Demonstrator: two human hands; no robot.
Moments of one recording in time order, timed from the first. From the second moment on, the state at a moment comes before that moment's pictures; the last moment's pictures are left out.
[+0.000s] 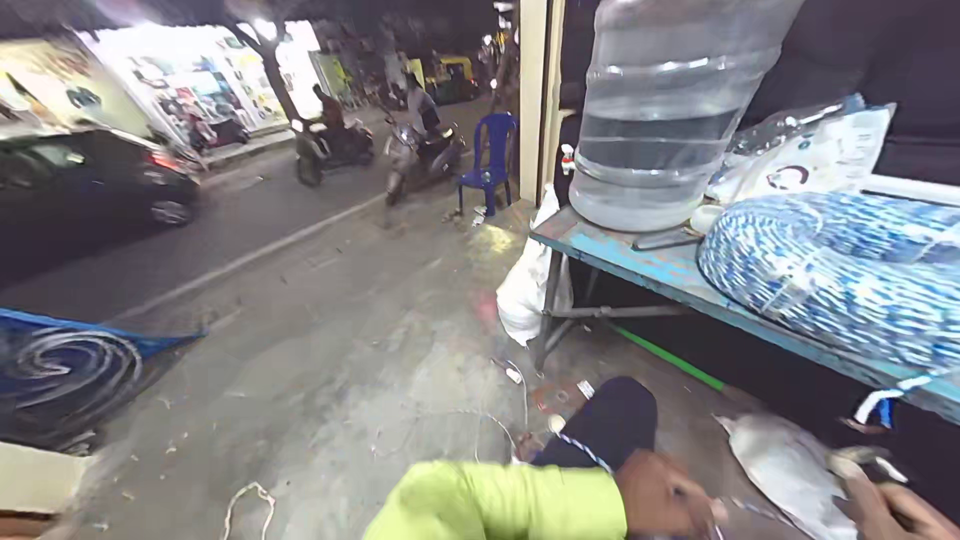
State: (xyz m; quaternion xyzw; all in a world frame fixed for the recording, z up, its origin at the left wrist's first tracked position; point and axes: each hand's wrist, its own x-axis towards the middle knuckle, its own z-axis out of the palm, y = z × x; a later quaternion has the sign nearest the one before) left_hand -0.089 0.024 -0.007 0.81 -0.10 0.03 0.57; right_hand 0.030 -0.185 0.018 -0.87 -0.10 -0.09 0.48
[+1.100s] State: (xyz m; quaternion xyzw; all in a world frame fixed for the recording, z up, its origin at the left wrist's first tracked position) left_hand -0.107 0.046 -0.020 0.81 -0.10 0.12 0.57; right_hand -0.081 -0.130 -0.024 -0.73 -0.10 0.02 0.68
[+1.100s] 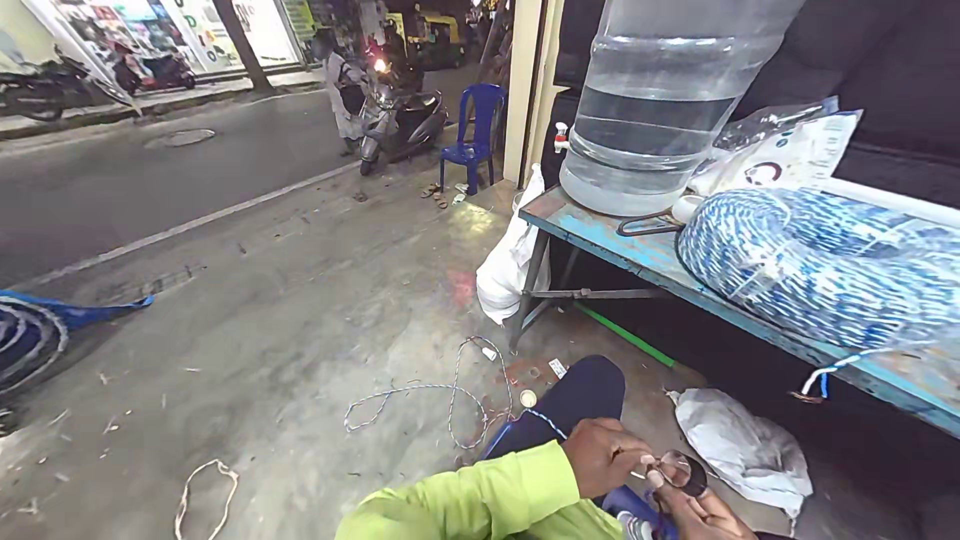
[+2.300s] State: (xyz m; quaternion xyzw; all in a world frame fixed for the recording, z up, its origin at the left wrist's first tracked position) left_hand -0.116 0.072 0.026 0.62 0.04 -0.11 0.78; right_hand -0.055 -0.167 -0.021 -0.64 -0.18 -0.04 0.75
